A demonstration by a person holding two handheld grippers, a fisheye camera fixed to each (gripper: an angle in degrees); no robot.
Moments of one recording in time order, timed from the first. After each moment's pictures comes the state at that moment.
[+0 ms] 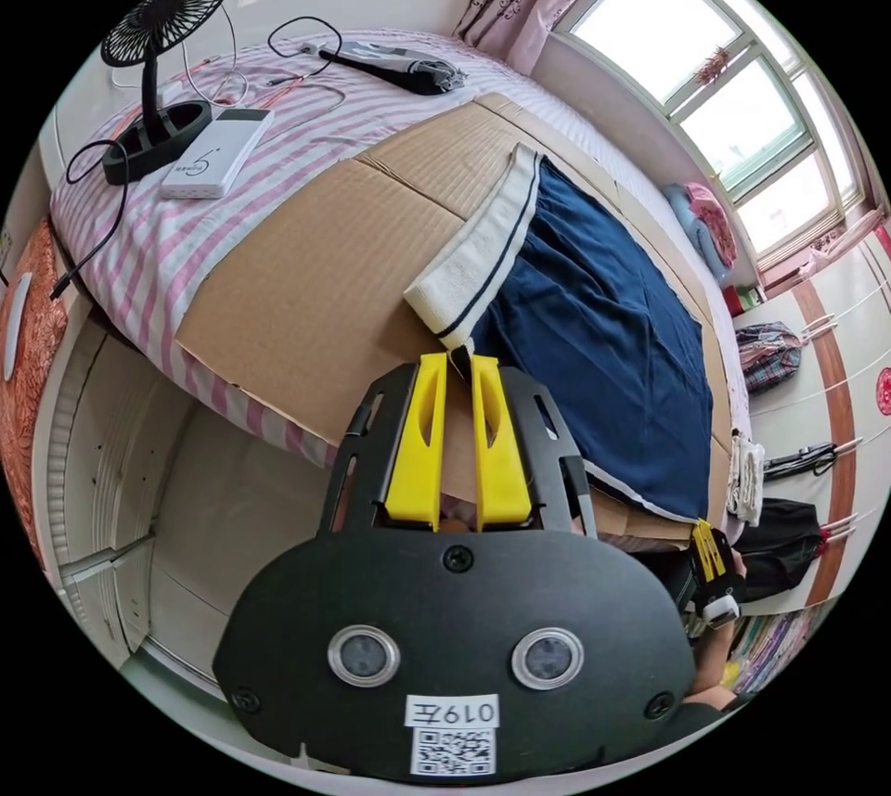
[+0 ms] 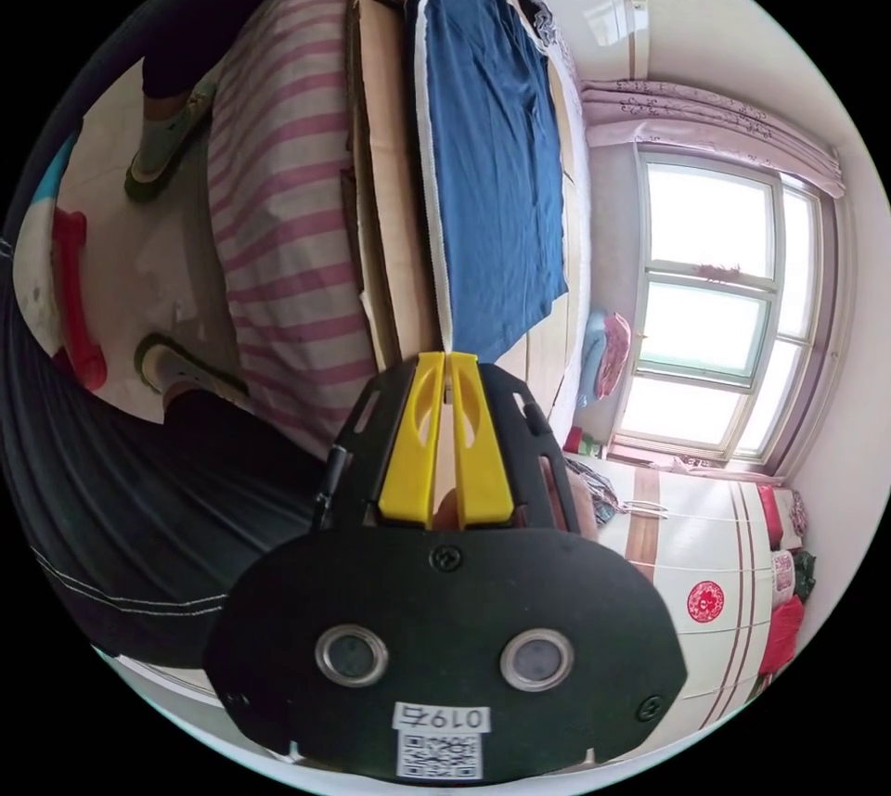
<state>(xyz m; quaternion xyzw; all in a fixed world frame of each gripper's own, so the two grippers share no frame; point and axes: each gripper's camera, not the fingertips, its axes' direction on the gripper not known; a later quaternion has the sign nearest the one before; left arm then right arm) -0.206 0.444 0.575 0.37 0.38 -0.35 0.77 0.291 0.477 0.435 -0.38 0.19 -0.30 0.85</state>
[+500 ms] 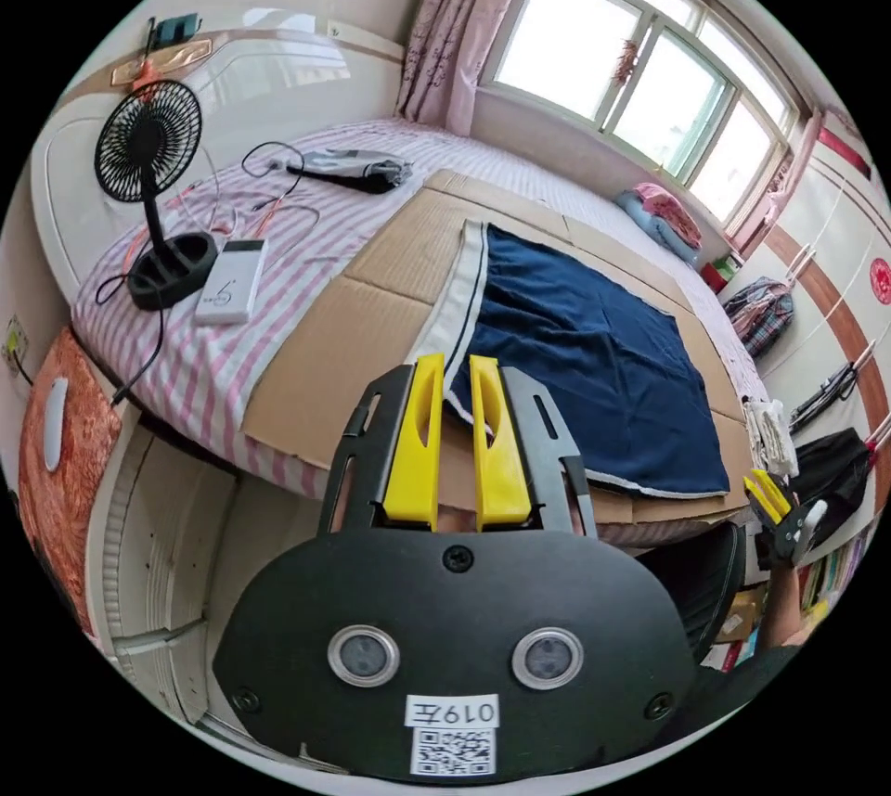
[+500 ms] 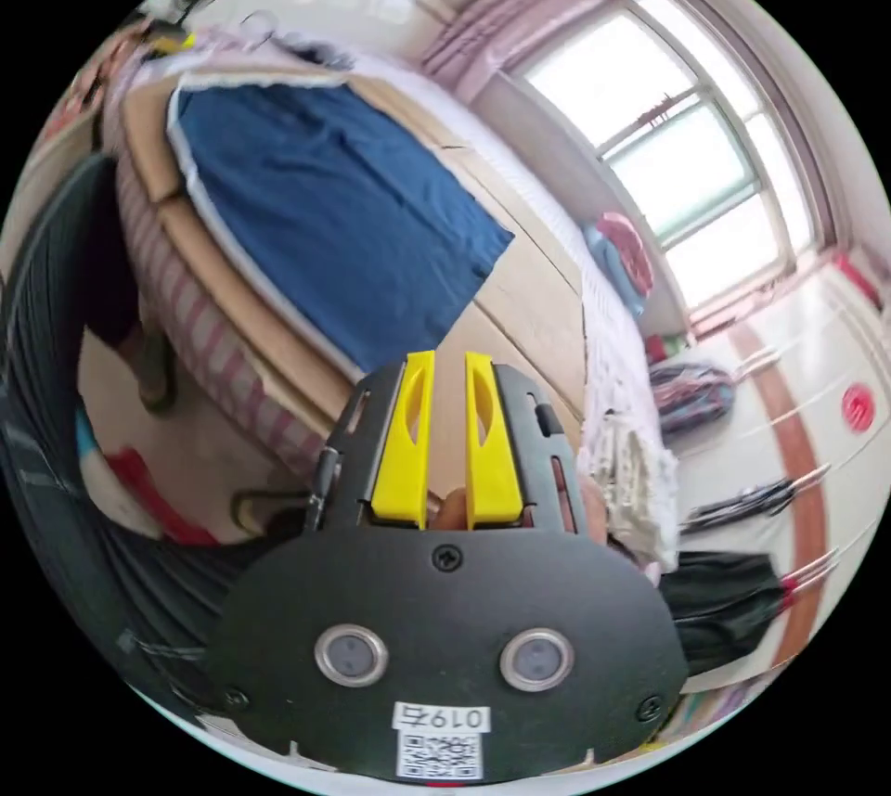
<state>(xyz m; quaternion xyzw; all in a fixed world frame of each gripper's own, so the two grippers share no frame) -0.179 0.393 0.473 0.49 0.28 -0.30 0.77 0.491 0.268 0.322 -0.29 0.18 0.05 0.94</state>
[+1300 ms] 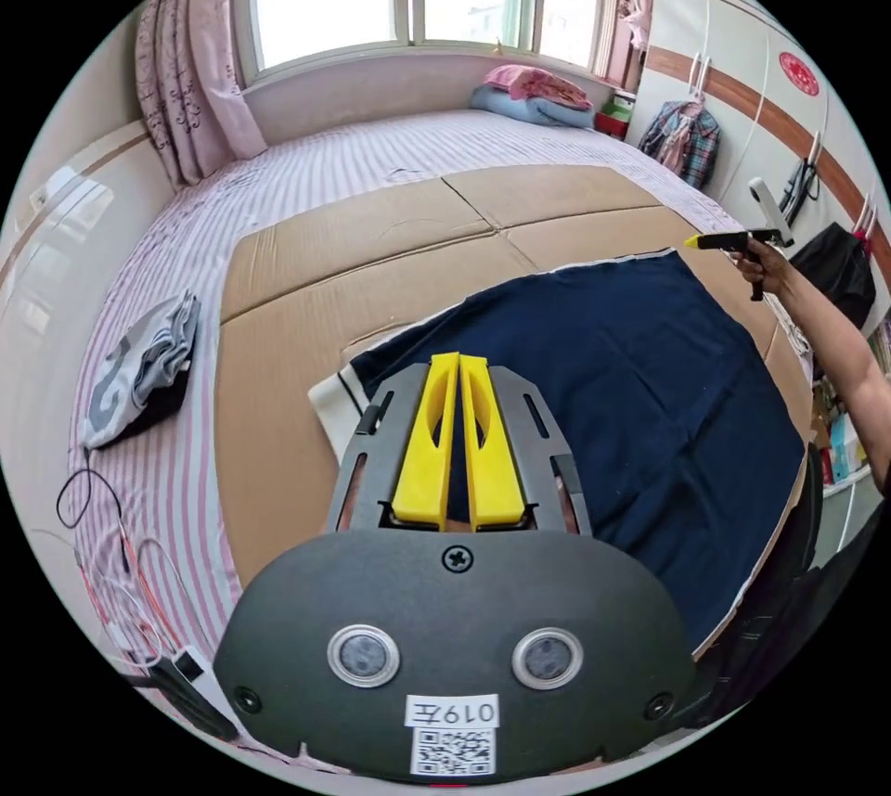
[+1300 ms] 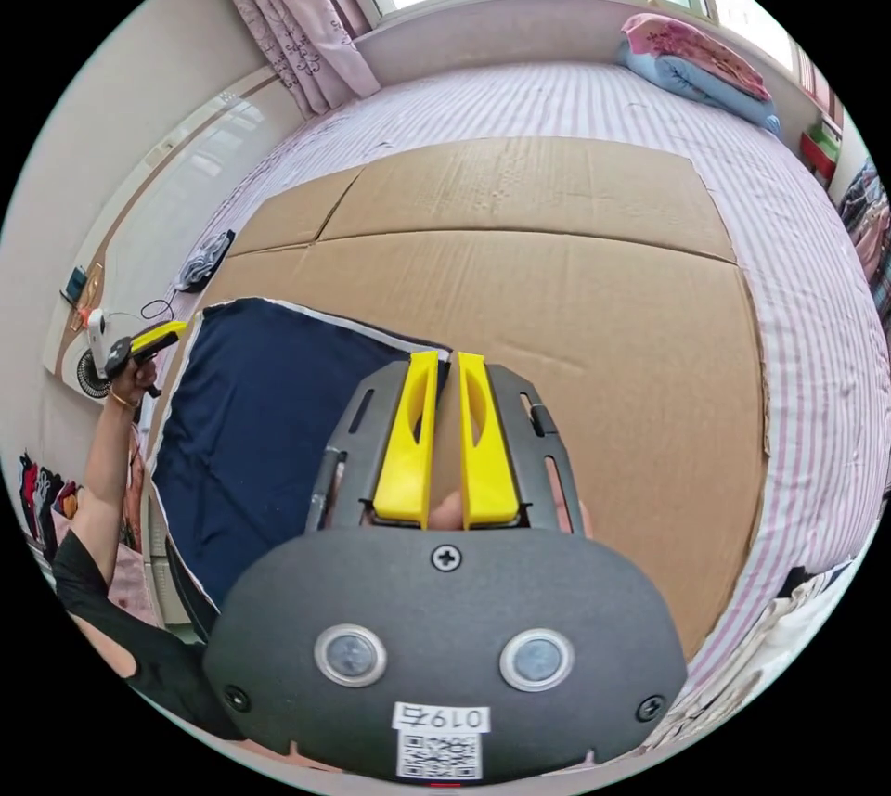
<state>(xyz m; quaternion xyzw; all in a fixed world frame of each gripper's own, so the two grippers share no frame) -0.156 -0.189 0.271 0.50 0.19 0.01 0.84 1.074 0.002 0.491 -0.29 -0.06 0.39 0.87</state>
